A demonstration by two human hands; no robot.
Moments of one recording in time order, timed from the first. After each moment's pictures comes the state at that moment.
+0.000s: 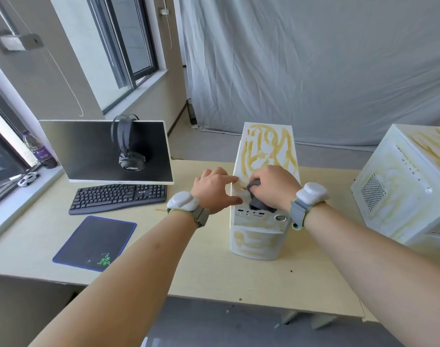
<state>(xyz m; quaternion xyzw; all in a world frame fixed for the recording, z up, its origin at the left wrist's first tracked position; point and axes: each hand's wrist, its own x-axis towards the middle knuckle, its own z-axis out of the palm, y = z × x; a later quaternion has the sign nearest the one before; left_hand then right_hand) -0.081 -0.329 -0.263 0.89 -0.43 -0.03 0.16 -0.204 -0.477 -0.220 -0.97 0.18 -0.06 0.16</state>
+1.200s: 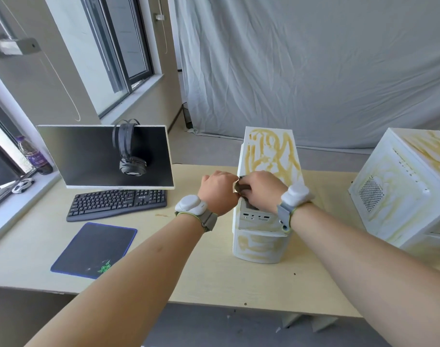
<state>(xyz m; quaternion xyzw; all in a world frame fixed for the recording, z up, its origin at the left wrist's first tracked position) -0.083 -0.330 -0.251 0.88 -0.44 0.02 0.19 -0.183 -0.452 -0.215 -0.98 0.15 -0.03 0.15</state>
